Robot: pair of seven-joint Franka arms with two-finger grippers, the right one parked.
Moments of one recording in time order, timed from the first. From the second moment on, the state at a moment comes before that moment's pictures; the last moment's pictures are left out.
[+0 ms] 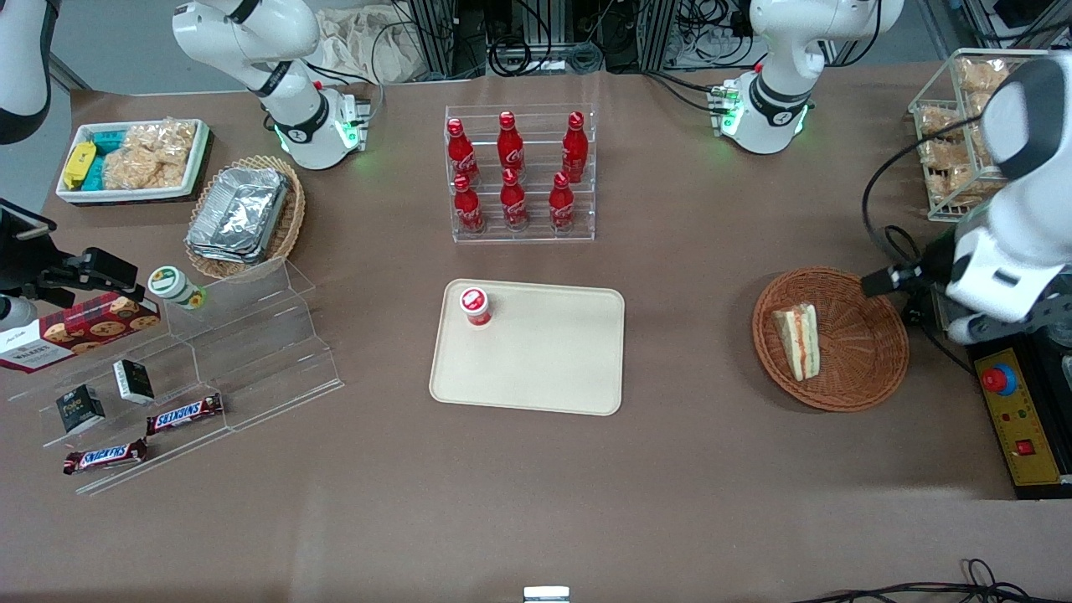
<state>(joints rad) -0.06 0.11 0.00 -1.75 0.00 1.80 -0.32</state>
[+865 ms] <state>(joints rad) -0.08 0.25 -0.01 -2.09 0.06 2.21 -0.35</state>
